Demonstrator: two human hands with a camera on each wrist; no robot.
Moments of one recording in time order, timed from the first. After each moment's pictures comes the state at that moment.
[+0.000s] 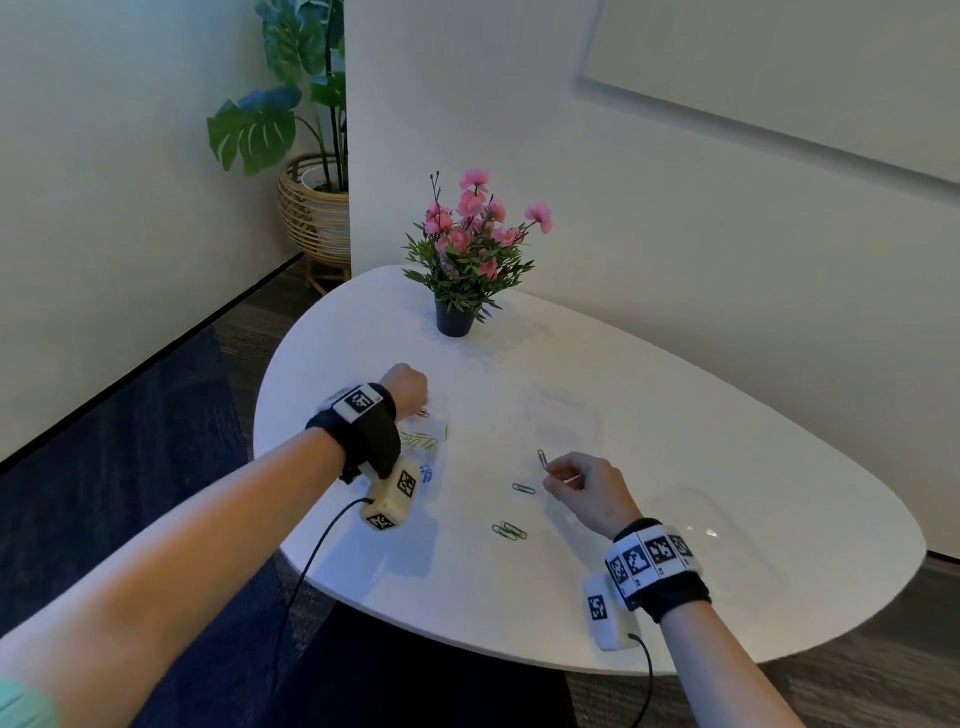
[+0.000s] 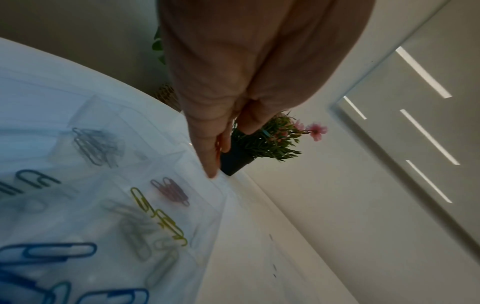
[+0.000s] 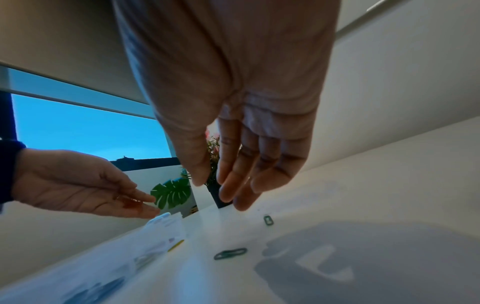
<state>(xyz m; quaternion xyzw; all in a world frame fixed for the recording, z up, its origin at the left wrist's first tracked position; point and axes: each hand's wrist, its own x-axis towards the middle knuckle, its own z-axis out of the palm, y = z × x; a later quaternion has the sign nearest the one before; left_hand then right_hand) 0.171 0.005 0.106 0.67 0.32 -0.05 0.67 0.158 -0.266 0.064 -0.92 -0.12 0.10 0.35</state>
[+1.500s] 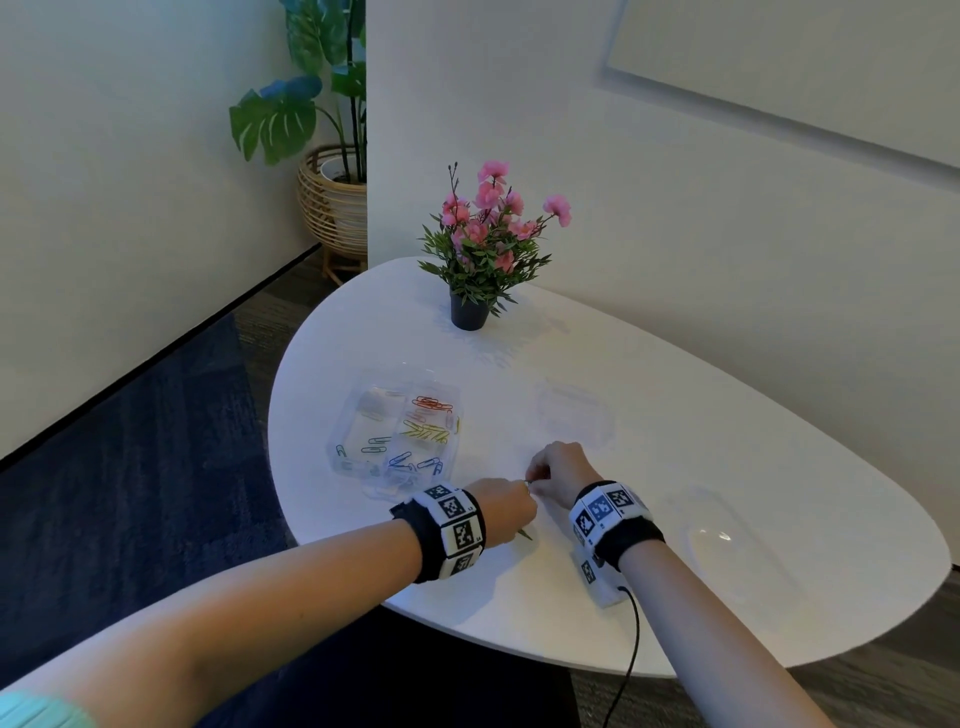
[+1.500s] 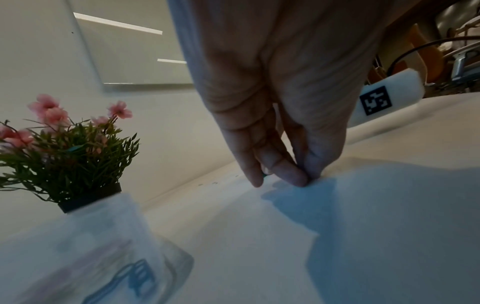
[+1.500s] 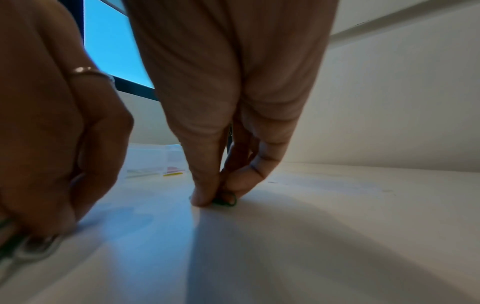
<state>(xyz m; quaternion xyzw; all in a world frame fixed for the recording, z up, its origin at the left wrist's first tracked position) 0.102 -0.107 0.058 0.96 -0.23 -0.18 -0.02 0.186 -0.223 0.050 -0.95 -0.21 0.19 0.15</state>
